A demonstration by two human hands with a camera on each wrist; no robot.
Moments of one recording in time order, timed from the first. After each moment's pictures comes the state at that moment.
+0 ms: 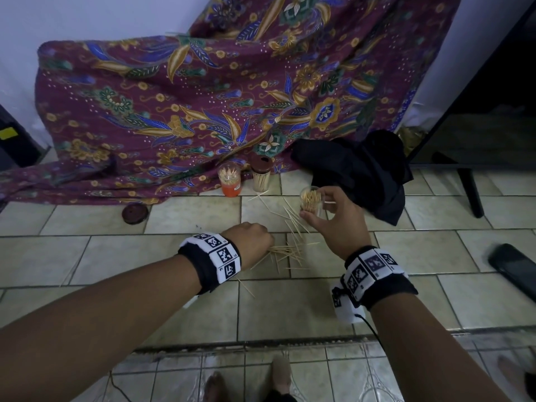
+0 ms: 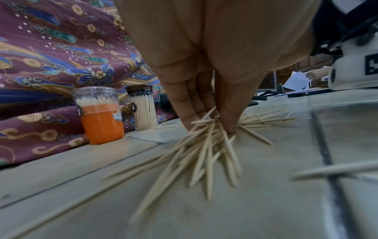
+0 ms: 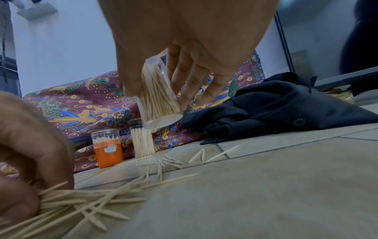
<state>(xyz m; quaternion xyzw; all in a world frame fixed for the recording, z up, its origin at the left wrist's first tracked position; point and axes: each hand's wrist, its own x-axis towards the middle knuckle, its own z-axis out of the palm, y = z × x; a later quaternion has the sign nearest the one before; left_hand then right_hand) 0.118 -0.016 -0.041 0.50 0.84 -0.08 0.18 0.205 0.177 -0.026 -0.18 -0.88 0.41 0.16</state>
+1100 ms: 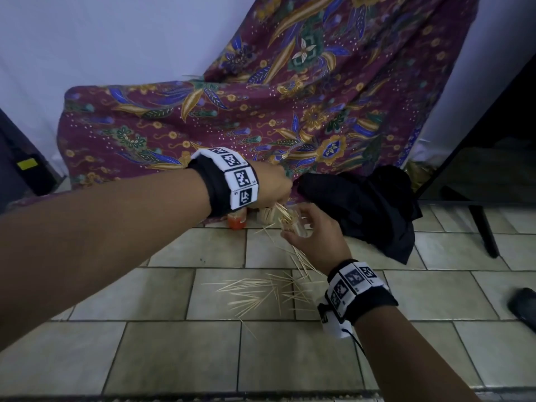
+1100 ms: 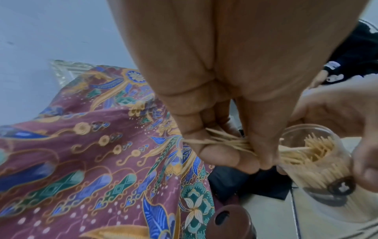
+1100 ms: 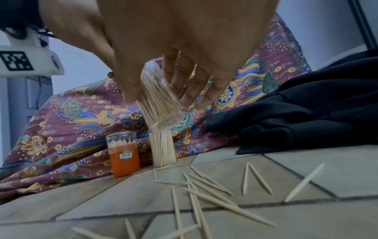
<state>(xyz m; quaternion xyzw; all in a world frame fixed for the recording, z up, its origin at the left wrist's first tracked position) 0.034 0.042 0.110 0.54 0.80 -0.23 0.12 0.148 0.160 -0.019 -0.09 -0.90 0.39 0.15</state>
